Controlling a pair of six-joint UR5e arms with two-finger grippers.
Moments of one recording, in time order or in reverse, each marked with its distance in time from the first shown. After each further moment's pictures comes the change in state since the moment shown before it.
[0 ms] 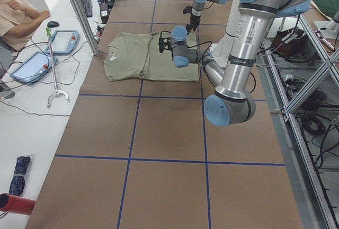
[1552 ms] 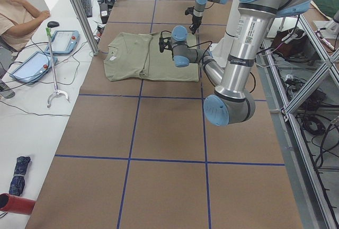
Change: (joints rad) left arm 0.005 -0.005 -0.002 0.001 0.002 -0.010; right arm -0.025 -0.038 0.006 0.001 0.039 0.012
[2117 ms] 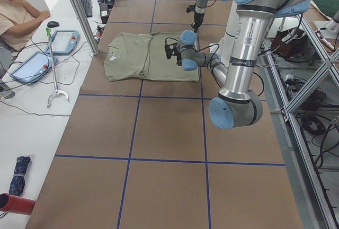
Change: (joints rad) left arm 0.141 0.127 -0.077 0.049 0.244 -0.198; right arm -0.006 -0.011 0.083 -0.023 0.001 0.000
